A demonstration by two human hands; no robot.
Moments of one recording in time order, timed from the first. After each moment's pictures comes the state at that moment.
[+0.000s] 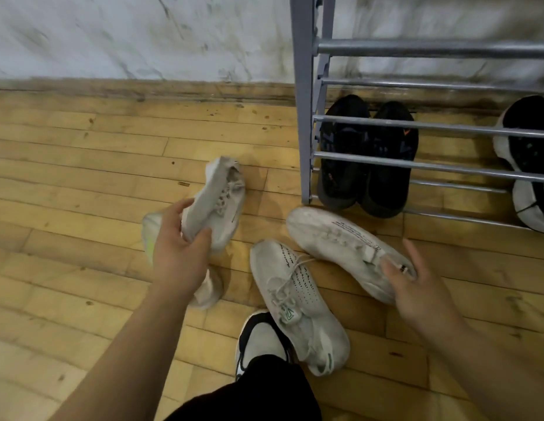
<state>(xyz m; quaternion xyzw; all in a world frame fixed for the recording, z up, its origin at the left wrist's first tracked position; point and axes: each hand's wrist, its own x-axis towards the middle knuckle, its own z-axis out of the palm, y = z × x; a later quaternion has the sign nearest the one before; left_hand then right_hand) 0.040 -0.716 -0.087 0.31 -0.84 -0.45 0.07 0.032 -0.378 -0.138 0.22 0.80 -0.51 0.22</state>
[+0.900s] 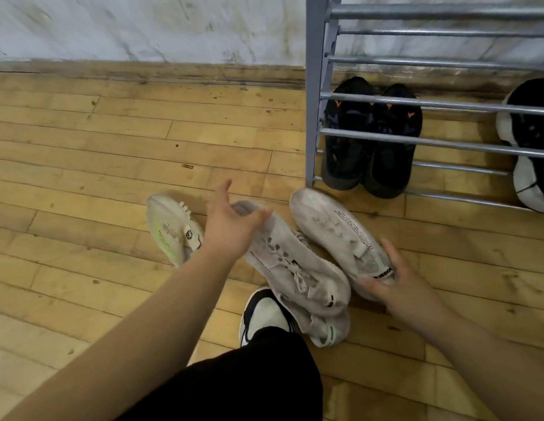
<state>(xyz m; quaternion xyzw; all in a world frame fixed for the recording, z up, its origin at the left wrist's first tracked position) 0.018 -0.678 -0.105 0.30 -0.83 -0.47 -0.08 0.059 -0.375 -0.150 0.11 0.79 -0.50 0.34</state>
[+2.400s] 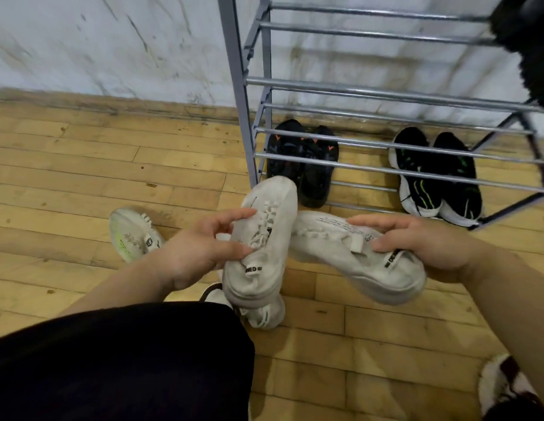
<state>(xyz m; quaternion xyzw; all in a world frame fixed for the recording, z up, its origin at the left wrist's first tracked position) 0.073 -0.624 -0.003 0.14 -0.63 -0.71 -0.28 0.029 -0.271 0.009 0.04 0.68 -0.60 0.42</state>
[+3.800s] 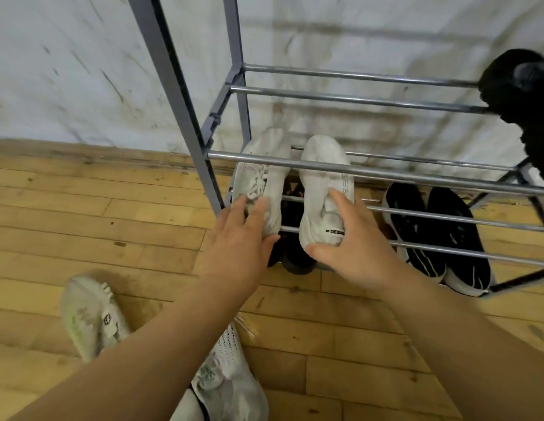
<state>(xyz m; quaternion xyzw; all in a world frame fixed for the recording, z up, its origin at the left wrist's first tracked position) -0.059 -0.543 -0.034 0.00 -0.98 -0.18 0.04 -0.085 -0.330 -0.024 -0.06 0.92 -0.37 0.09</state>
